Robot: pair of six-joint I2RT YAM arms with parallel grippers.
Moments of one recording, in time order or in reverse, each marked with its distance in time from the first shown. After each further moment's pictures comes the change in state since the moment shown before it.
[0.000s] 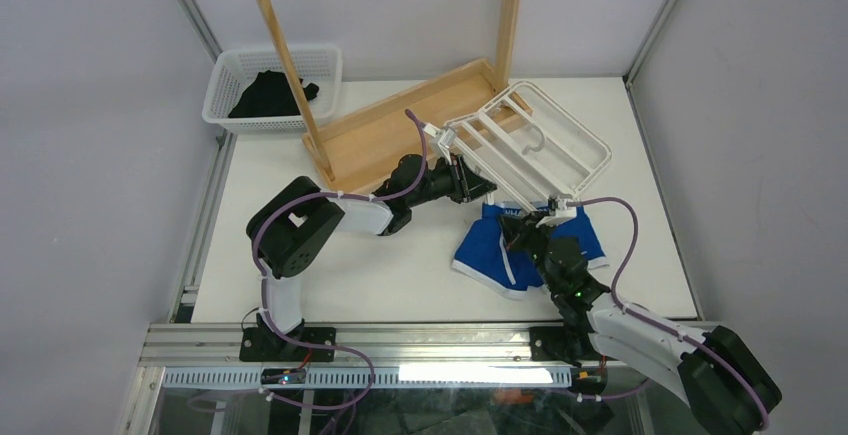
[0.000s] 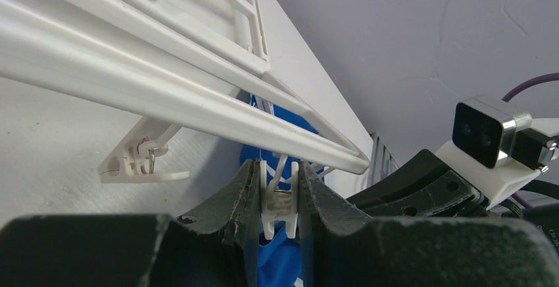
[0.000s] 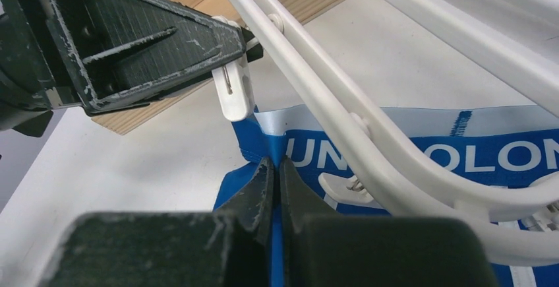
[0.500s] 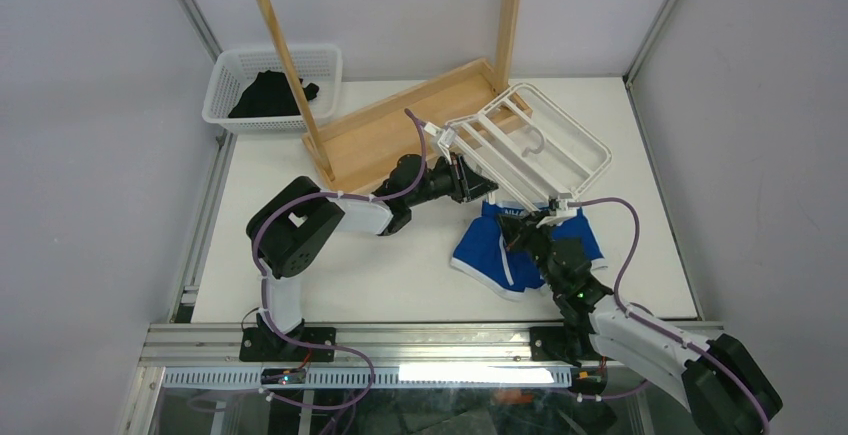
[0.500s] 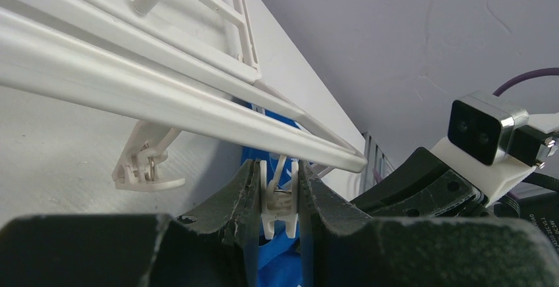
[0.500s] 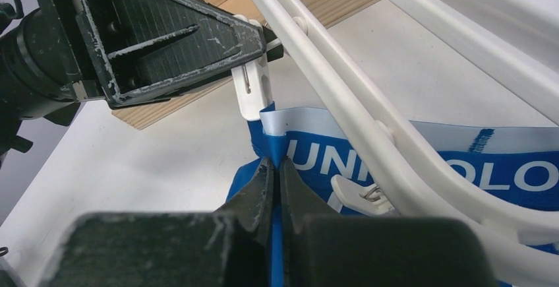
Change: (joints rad) left arm 0.000 0.000 0.000 0.031 0.021 -0.003; right arm -0.011 -0.056 0.000 -0.012 -0.059 -0.019
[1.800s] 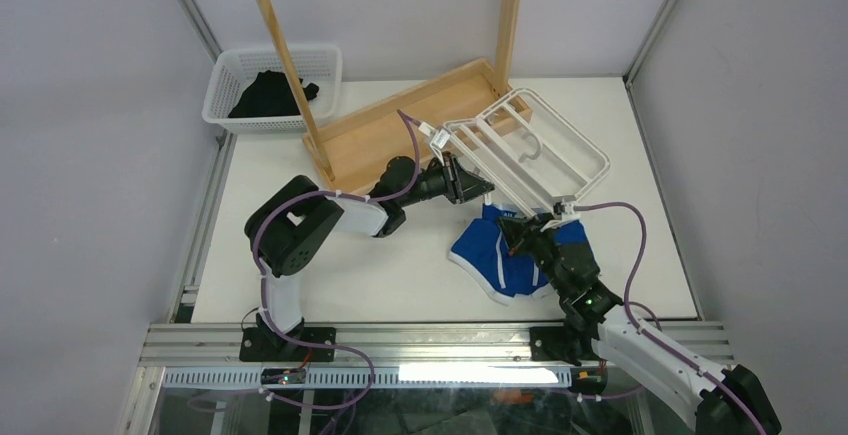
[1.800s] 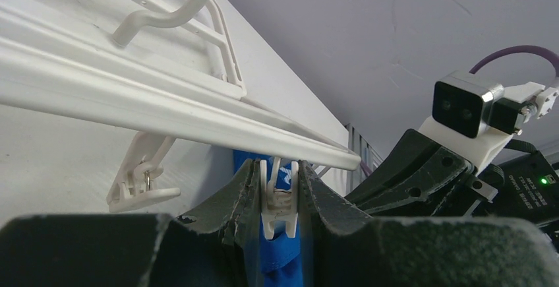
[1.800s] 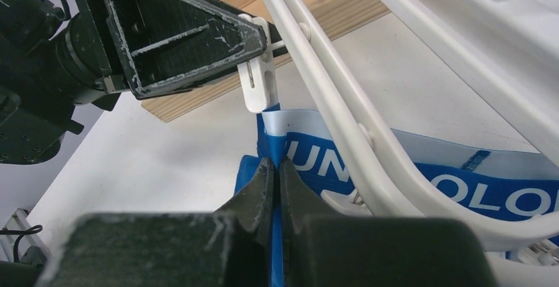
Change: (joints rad) left arm 0.033 0.000 -0.049 0.136 0.090 -0.003; right arm -0.002 -0.209 0.000 -0.172 -0.064 0.003
